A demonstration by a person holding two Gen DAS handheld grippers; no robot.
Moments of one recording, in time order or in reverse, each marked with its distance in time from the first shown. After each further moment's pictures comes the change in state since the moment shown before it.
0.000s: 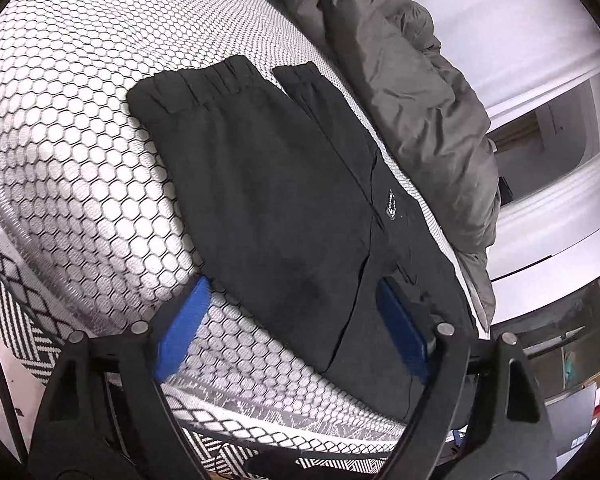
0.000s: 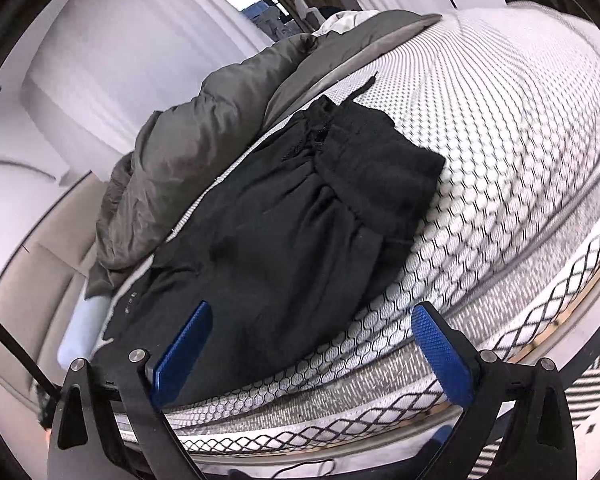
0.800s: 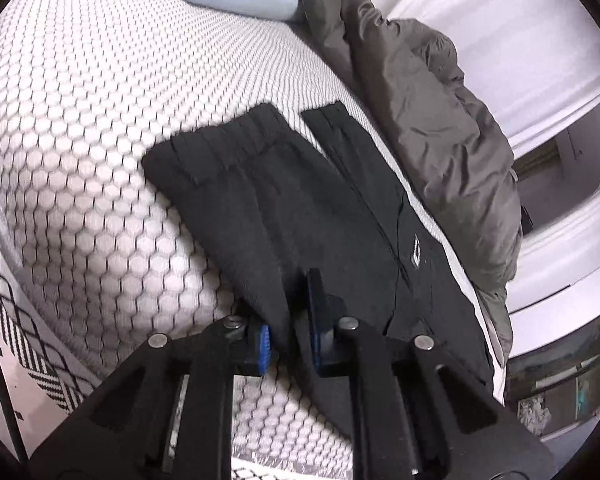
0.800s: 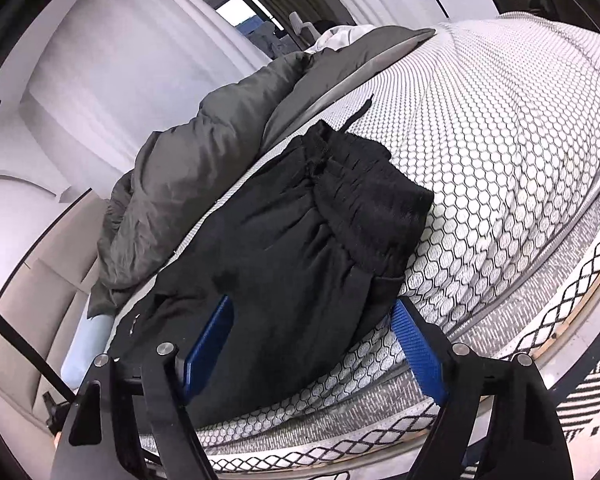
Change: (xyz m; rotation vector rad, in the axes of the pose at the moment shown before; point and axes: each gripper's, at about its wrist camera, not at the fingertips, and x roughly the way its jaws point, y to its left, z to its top) left arm 0.013 0.002 0.026 -0.032 -0.098 0.080; right arm -0.002 0.015 0.020 -0.005 -0.065 -0.032
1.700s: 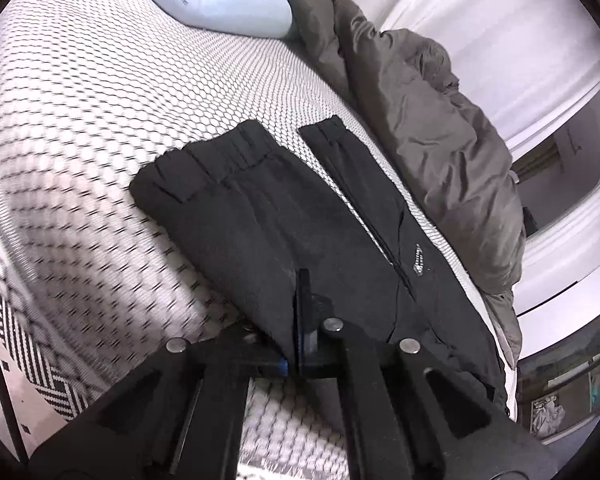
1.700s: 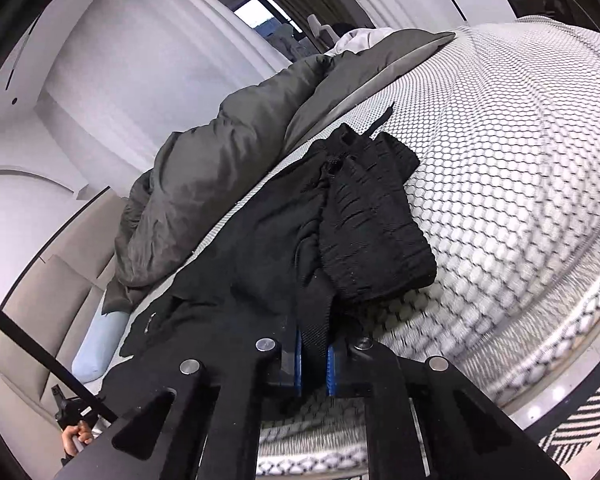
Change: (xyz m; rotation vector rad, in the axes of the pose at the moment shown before) left arm -0.015 0.001 0.000 0.047 -0.075 0.014; right arm -0.008 -0.005 -0.004 -0.013 -0.004 0.080
